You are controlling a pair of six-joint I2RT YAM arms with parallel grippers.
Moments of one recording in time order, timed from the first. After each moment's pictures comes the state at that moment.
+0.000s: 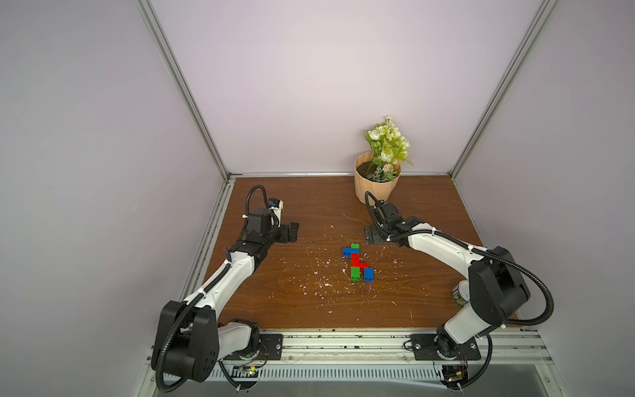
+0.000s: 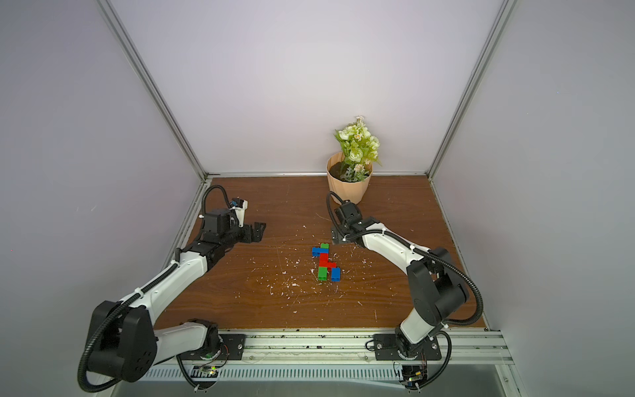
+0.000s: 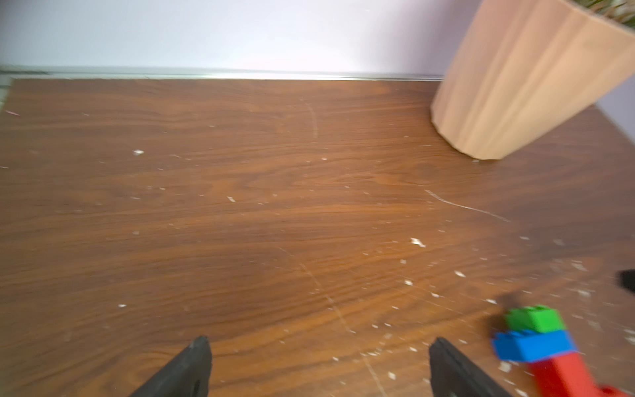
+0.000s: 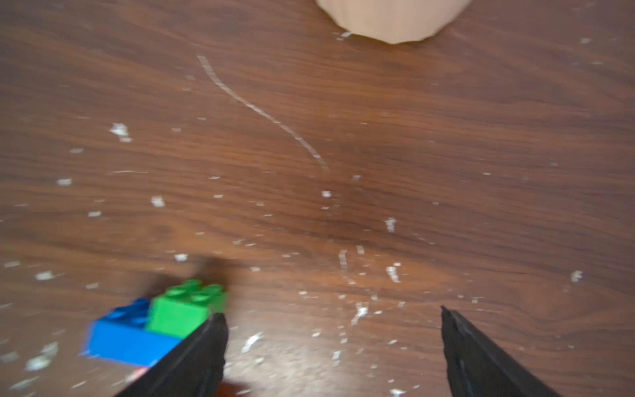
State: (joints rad) left arm -0.19 1.24 0.65 0.02 0.08 -0.06; right arm 0.51 1.56 1.01 -0.41 0.29 0.28
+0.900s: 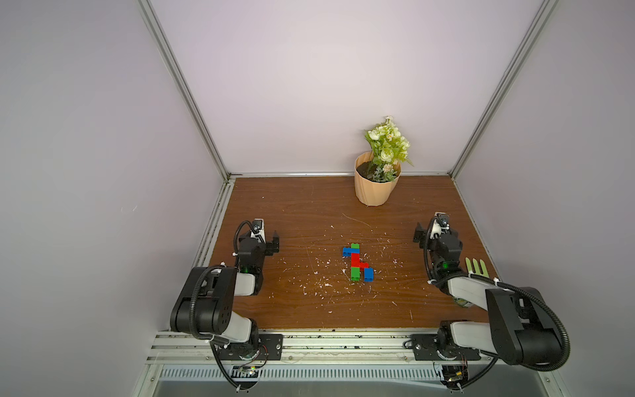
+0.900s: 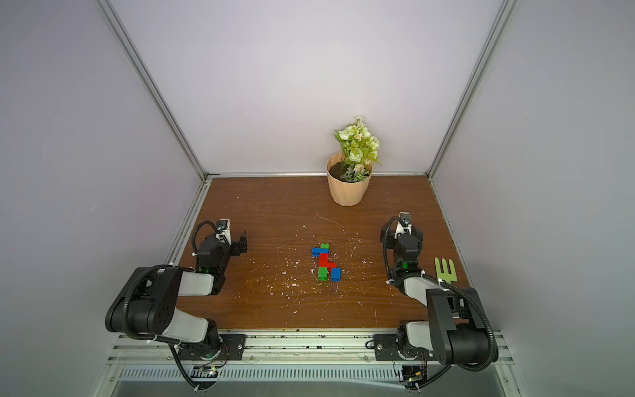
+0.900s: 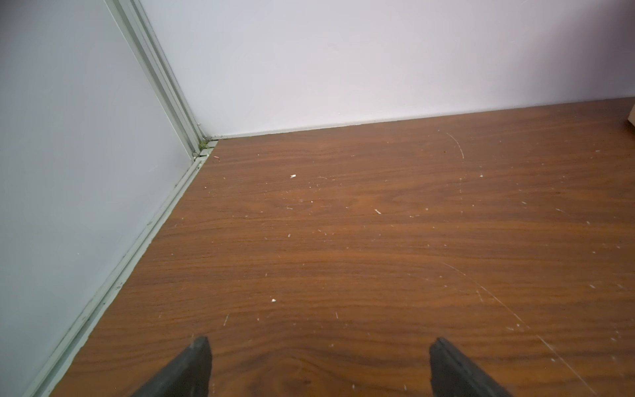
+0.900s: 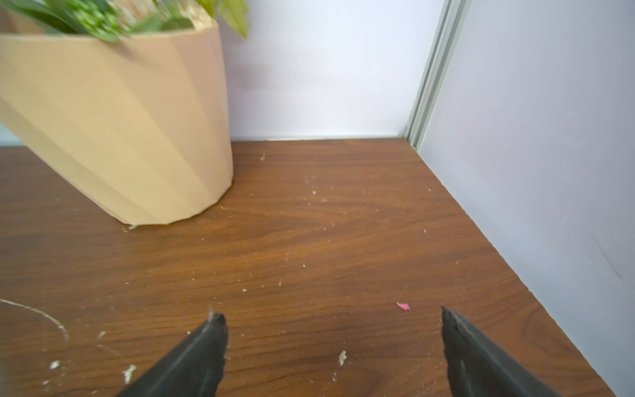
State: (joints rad) left arm -0.01 1.51 0.25 0.97 -0.06 0.08; right arm 0.07 1.29 0.26 0.84 0.21 0.02
